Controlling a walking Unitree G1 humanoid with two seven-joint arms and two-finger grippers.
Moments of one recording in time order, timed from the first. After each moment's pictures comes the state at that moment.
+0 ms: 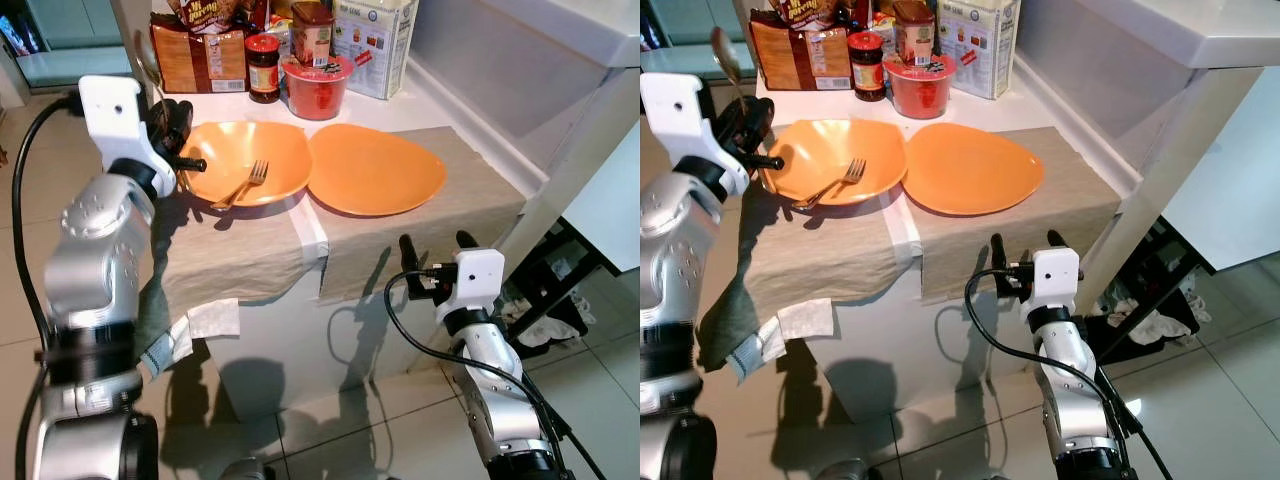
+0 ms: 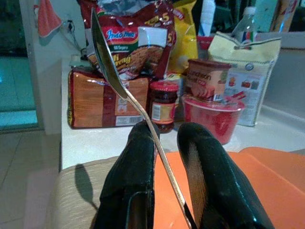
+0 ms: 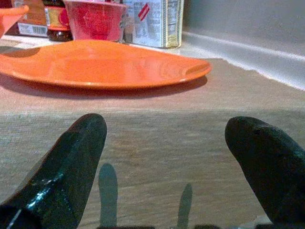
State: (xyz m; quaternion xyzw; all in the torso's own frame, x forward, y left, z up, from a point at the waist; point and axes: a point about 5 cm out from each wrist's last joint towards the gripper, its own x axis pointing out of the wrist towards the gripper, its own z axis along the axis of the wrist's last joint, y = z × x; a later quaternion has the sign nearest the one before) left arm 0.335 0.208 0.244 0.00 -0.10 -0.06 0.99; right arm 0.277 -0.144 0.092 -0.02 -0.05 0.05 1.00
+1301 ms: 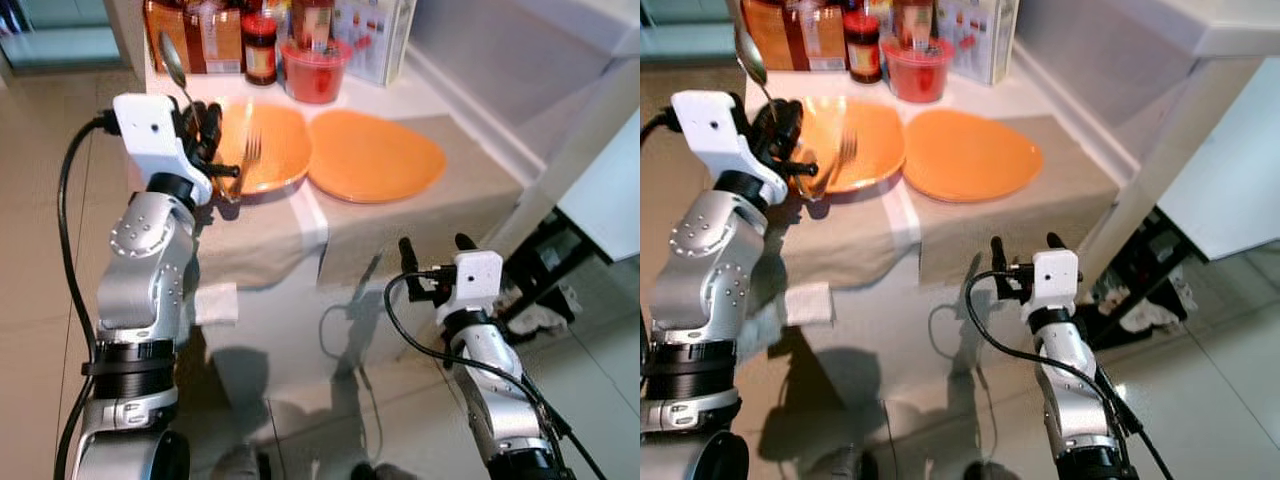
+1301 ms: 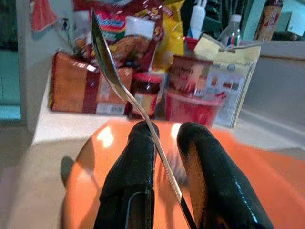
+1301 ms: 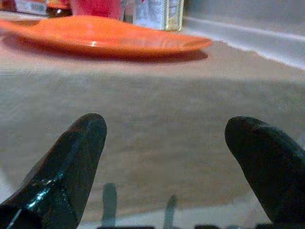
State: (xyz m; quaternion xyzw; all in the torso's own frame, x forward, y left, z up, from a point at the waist) left arm 0.335 0.176 0.232 -0.03 -0.14 -0.06 0.99; right arm 0.278 -0.146 0.089 -0.02 -0.05 0.05 1.00
